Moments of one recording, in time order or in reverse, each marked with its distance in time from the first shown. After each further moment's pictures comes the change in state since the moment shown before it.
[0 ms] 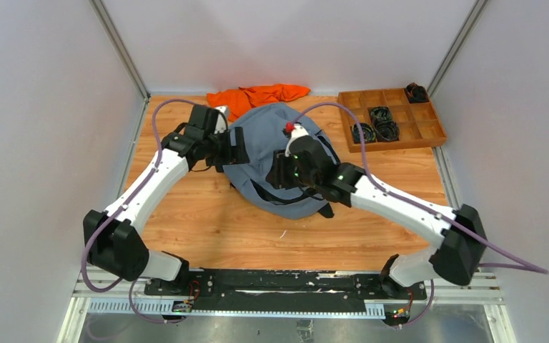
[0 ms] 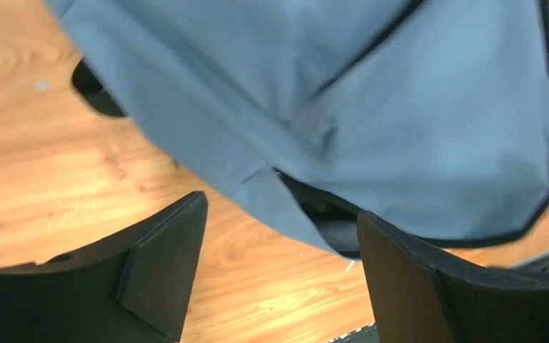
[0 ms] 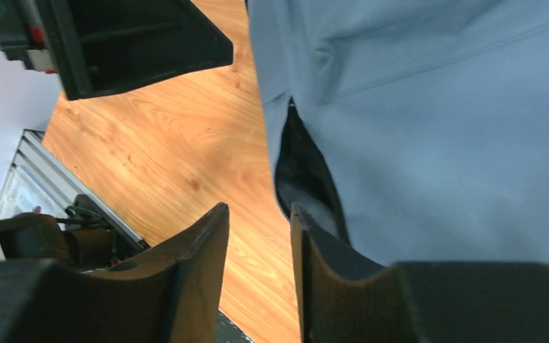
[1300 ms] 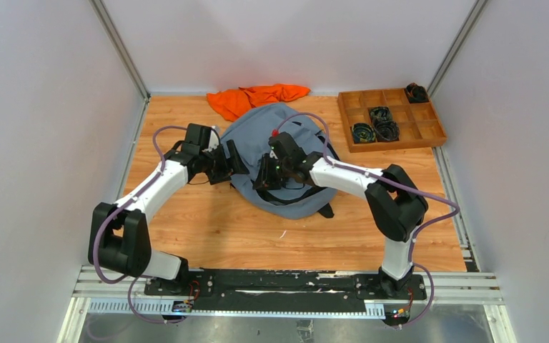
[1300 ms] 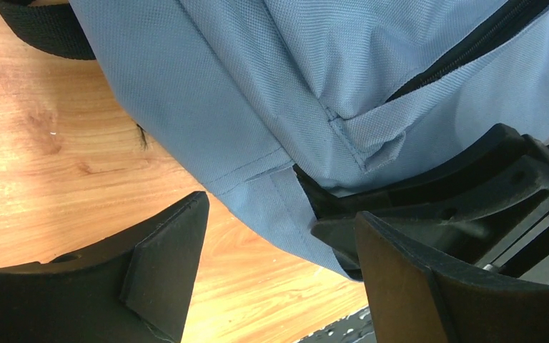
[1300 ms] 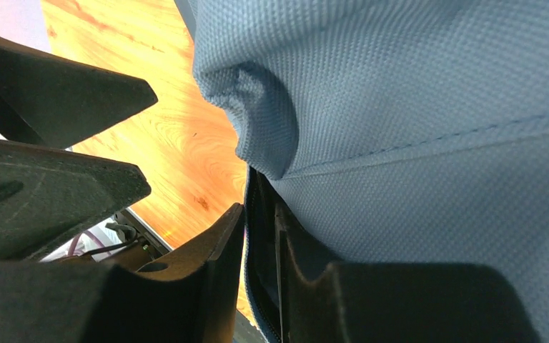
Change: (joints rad) left arm 0.159 0.013 -0.321 0.255 0.208 -0.225; right arm -0.109 0.522 0.168 0.097 -0.351 0.263
